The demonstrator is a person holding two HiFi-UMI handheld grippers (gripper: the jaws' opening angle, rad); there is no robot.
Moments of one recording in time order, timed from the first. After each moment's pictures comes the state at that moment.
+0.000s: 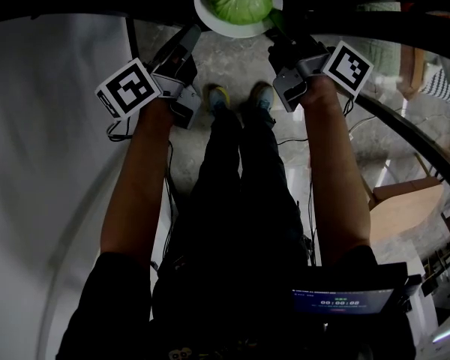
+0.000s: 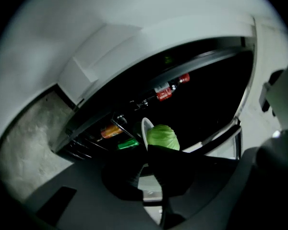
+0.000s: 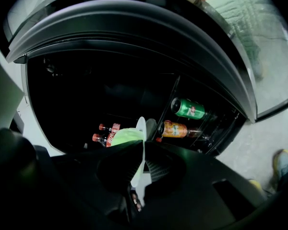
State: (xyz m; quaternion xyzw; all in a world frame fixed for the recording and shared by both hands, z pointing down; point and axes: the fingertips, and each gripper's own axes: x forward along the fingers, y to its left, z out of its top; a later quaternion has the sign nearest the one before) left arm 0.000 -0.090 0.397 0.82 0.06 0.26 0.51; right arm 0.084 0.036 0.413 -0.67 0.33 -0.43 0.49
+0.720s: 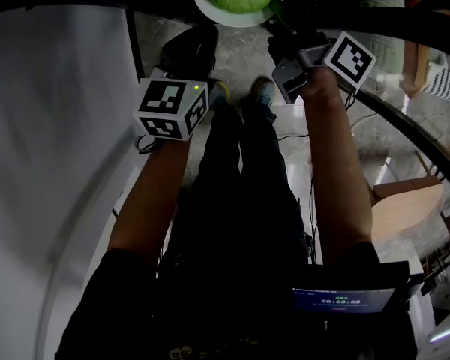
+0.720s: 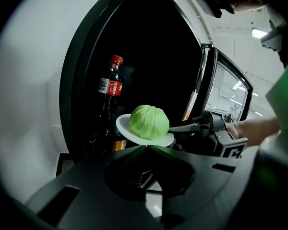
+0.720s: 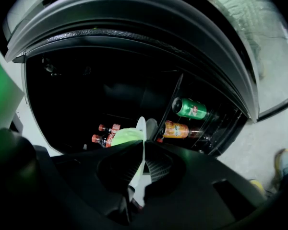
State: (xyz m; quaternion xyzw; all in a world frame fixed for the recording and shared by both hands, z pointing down) left arm -0.007 -0.054 0.394 0.95 0.08 0.29 0.13; right arm 0.088 0.032 0.413 -0.67 0.33 -0.43 0.50
